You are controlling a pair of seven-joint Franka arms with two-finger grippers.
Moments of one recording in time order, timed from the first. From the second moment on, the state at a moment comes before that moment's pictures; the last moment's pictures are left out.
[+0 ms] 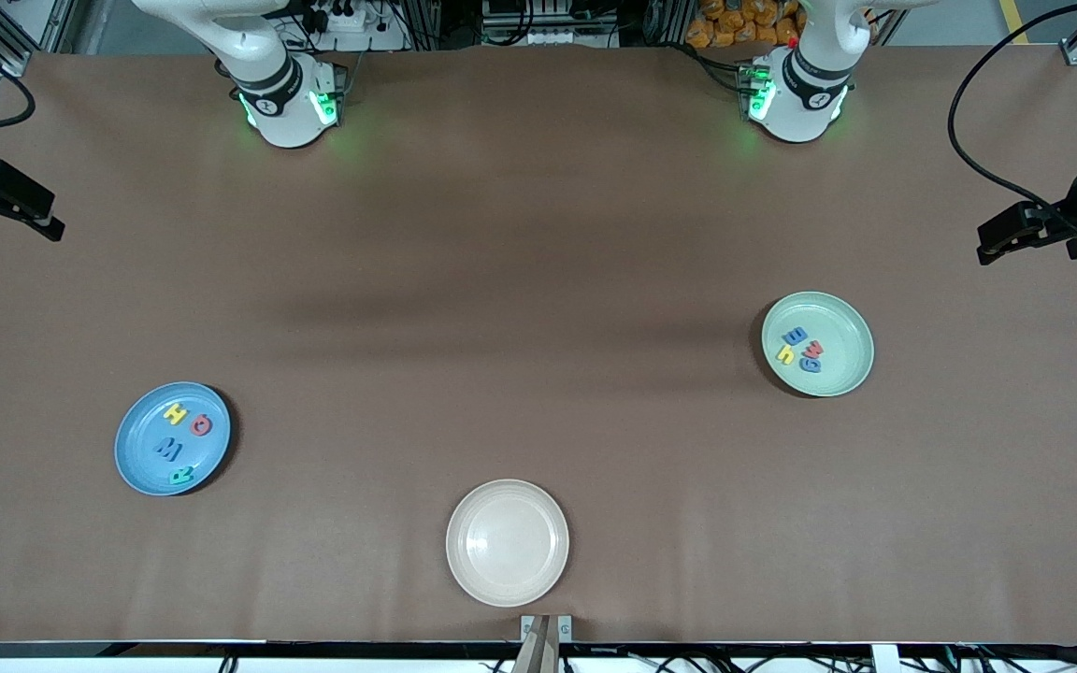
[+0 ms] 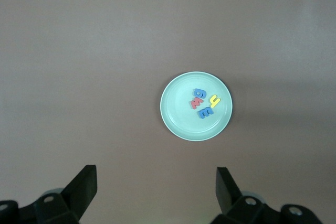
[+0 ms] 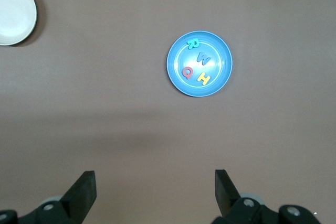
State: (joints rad) left arm -0.07 0.05 0.02 -1.52 0.07 1.53 -0.07; right arm 0.05 -0.02 -0.08 -1.49 0.00 1.52 0.00
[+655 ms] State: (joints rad) left arm -0.07 0.04 0.02 -1.51 0.07 1.53 -0.07; right arm 0.05 -0.02 -0.08 -1.49 0.00 1.51 0.00
